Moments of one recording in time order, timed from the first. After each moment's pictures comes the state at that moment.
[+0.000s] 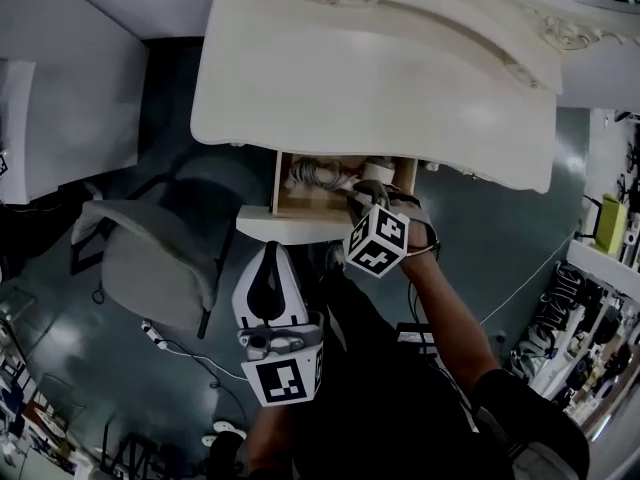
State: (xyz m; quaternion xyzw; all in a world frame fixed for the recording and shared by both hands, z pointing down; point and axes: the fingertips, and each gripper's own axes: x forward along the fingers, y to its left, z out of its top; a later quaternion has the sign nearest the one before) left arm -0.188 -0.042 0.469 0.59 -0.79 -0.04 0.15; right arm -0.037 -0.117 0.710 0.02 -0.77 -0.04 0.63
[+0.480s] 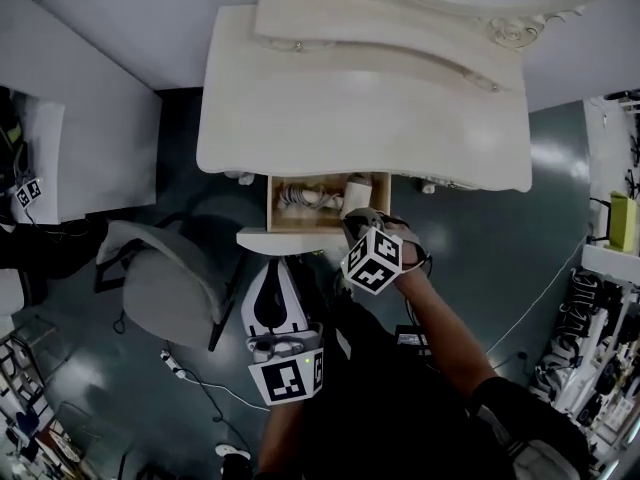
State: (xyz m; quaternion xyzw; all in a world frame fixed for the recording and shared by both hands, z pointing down) left arm -0.145 -0.025 0.424 0.60 -0.79 -0.04 0.14; right arm -0.014 -0.103 0.650 0.06 -0.81 -0.01 0.58
